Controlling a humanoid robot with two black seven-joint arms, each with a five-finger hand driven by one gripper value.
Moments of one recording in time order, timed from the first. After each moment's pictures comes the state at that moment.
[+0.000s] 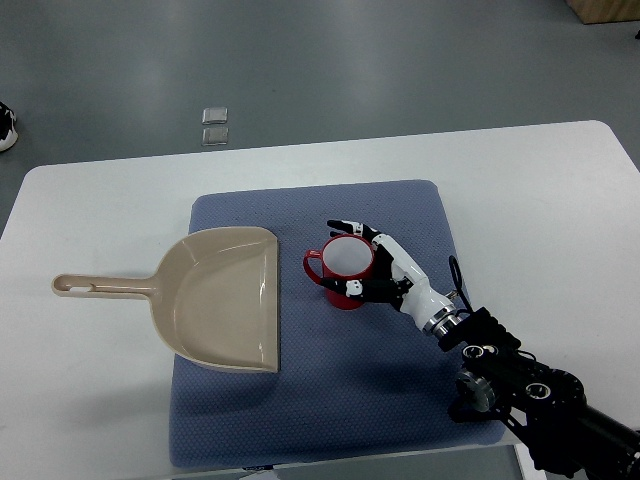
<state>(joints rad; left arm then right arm) -0.03 0.00 -0.06 -0.13 0.08 -0.03 0.09 0.37 0.00 0.74 0.85 -0.94 0.07 0.61</state>
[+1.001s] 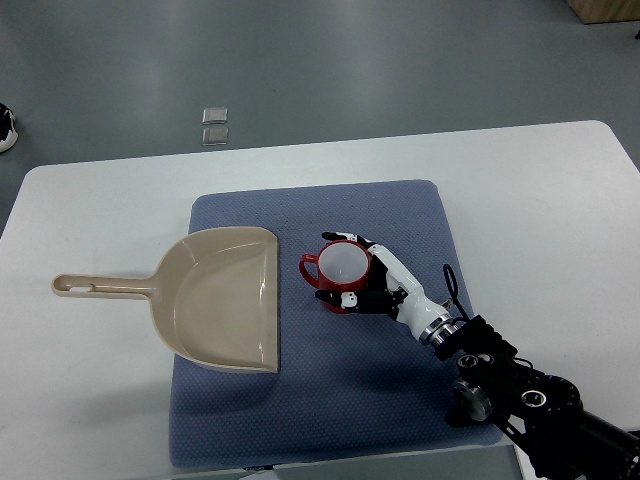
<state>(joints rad) -0.03 0.00 -0.06 -0.13 0.08 -0.03 0.09 0.37 0.00 0.69 0.85 -0.93 0.04 0.61</state>
